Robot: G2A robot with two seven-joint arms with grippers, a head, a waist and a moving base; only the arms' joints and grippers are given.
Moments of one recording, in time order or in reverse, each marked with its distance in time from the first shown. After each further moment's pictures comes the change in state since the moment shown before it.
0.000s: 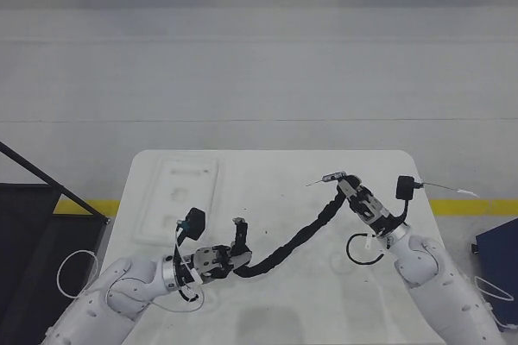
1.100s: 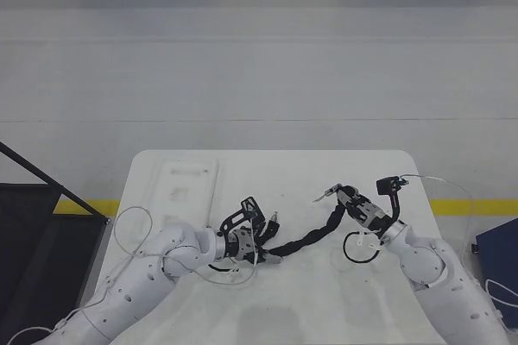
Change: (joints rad) left arm -0.398 -0.129 0.341 0.185 0.379 0.270 -0.158; right arm -0.048 0.002 0.081 -0.101 -0.069 0.308 0.335
